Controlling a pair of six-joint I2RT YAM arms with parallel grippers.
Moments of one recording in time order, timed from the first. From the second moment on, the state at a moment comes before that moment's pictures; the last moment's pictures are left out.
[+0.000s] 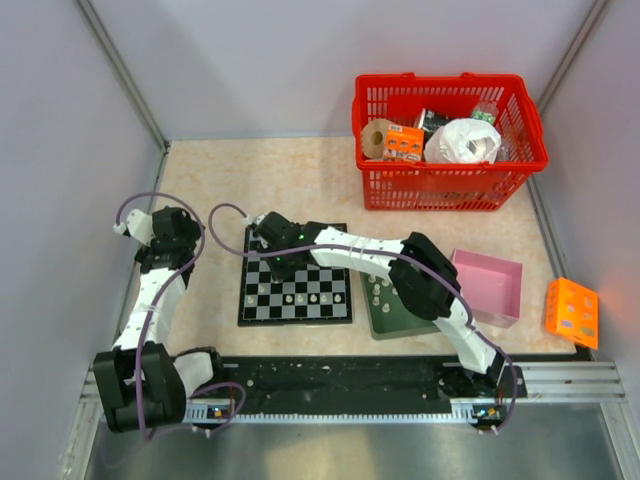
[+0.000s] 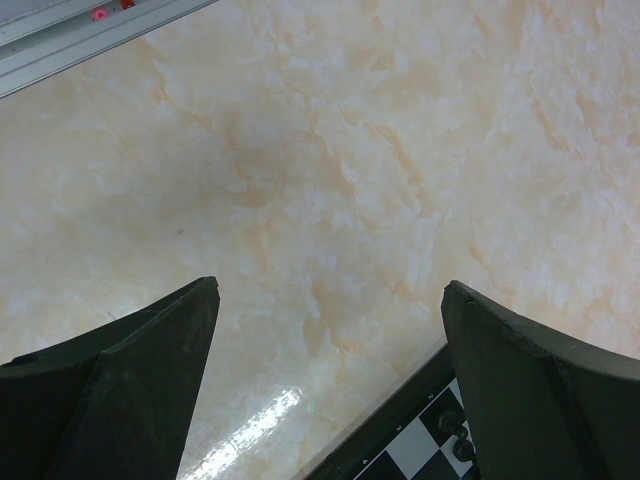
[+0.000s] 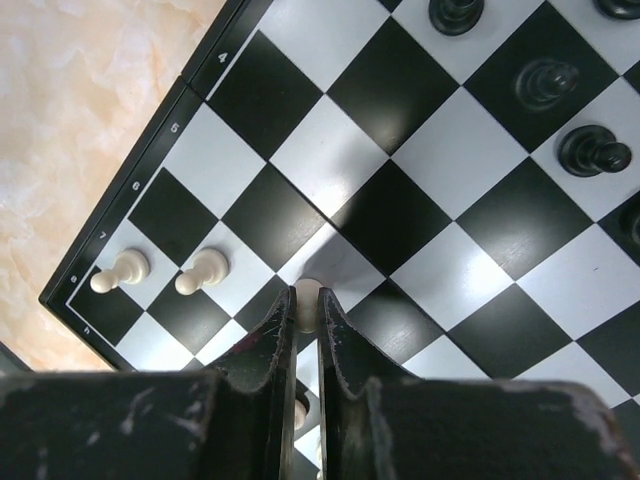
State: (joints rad) left arm 0.16 1.11 0.70 -0.26 -0.41 -0.82; right arm 1.05 2.24 1.82 -0.54 -0.02 0.34
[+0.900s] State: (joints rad) left arm 0.16 1.11 0.70 -0.26 -0.41 -0.82; right arm 1.15 2.16 1.70 -0.52 0.03 0.37
